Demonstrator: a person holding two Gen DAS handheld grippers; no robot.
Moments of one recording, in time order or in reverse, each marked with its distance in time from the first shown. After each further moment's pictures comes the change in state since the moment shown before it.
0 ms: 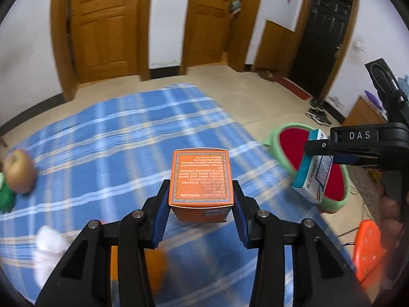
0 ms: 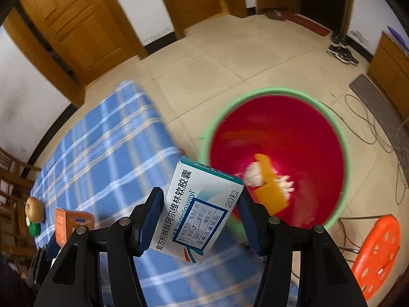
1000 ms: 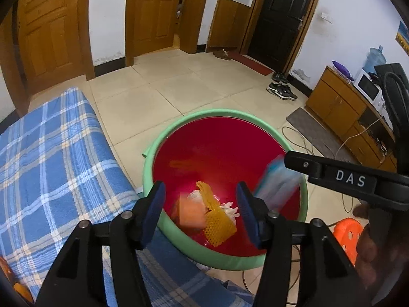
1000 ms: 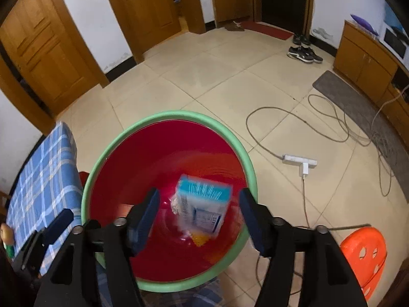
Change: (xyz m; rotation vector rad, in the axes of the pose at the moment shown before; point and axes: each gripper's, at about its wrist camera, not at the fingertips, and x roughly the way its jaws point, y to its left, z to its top) left arm 0.095 -0.170 0.026 0.134 0.101 -0.164; right arm 0.004 -0.141 0.013 0.085 -0.112 -0.122
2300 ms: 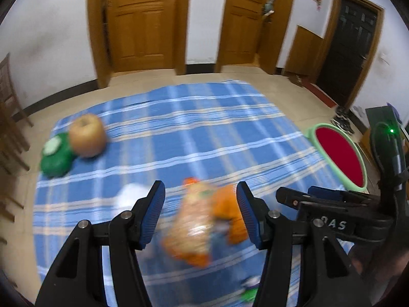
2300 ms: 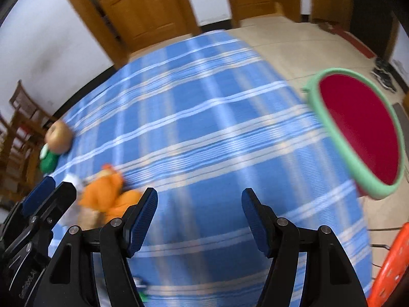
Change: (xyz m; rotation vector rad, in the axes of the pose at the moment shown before) left arm -0.204 0.227 -0.123 -0.263 -0.100 0.333; right arm -0.029 0.267 -0.148 -0.330 0.149 0.296
